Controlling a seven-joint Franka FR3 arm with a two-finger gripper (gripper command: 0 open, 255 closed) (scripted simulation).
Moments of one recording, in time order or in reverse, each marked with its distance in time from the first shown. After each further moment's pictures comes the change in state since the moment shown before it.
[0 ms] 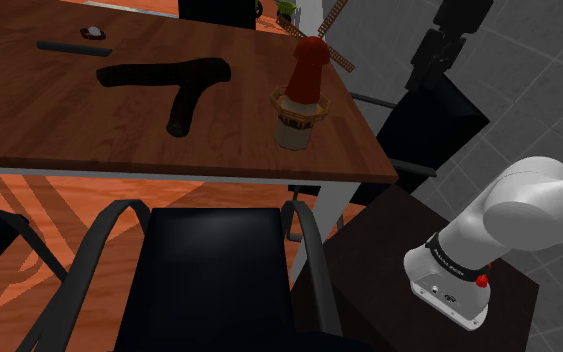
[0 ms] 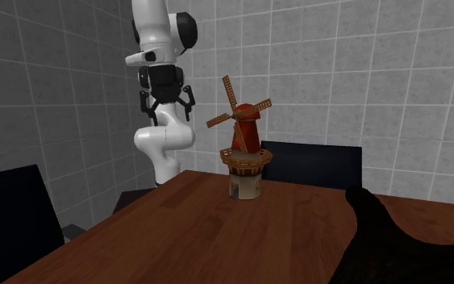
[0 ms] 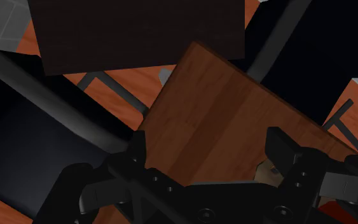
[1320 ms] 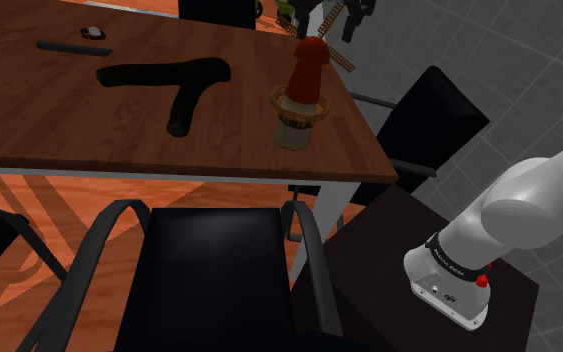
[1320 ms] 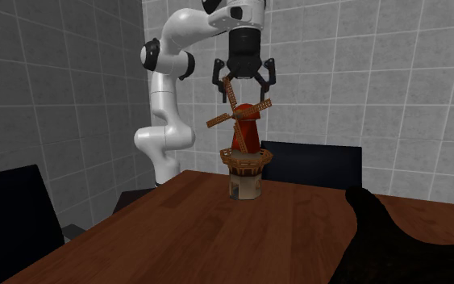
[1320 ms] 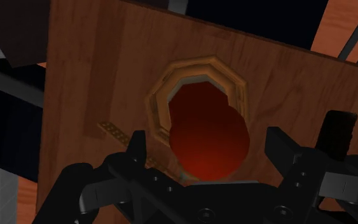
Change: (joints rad) arm -0.040 0.552 0.417 0.600 -0.006 0.019 0.675
